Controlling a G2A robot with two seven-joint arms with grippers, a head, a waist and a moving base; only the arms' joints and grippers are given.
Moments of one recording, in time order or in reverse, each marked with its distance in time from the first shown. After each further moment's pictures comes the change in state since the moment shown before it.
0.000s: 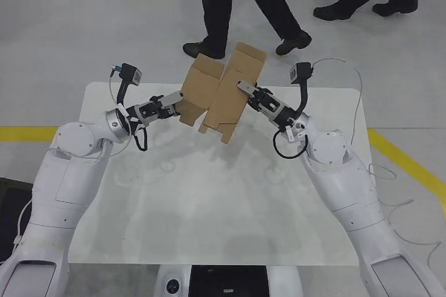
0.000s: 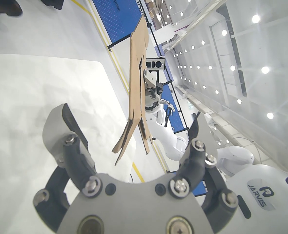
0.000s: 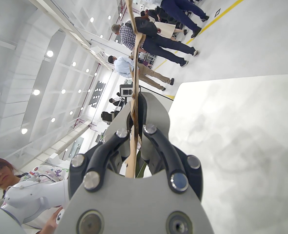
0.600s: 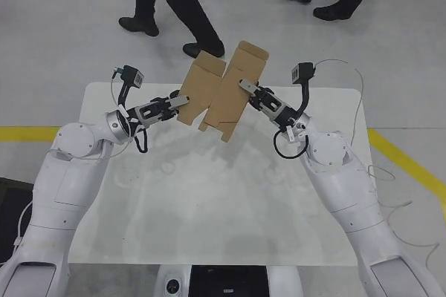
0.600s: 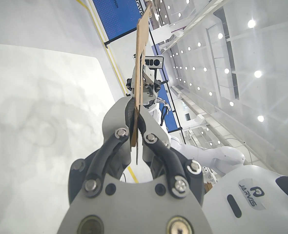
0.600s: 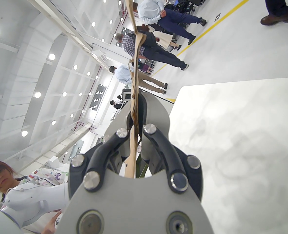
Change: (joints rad) left arm 0.011 0.000 -0.003 -0.011 -0.021 0.037 -0.009; right arm -0.014 -0.006 0.022 -0.006 -0.005 -0.003 -0.002
